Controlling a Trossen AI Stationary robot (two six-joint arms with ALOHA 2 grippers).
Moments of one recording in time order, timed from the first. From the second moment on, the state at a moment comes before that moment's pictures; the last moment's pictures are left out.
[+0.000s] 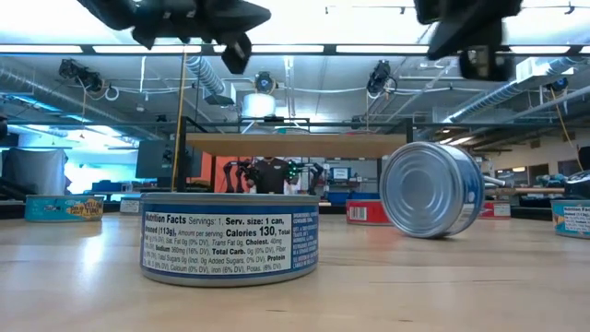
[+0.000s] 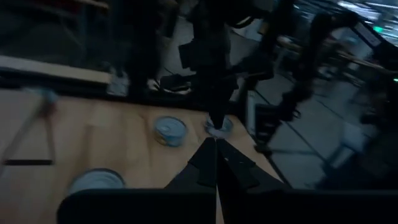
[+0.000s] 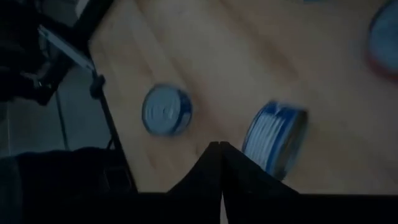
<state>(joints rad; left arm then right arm) 0.27 1.21 0.79 0.27 0.60 -0.19 0.33 1.26 0.93 -0.48 0.07 1.07</state>
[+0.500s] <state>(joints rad) 0.25 1.57 0.98 0.28 0.85 -0.03 0.57 1.51 0.93 -0.51 0.17 1.40</state>
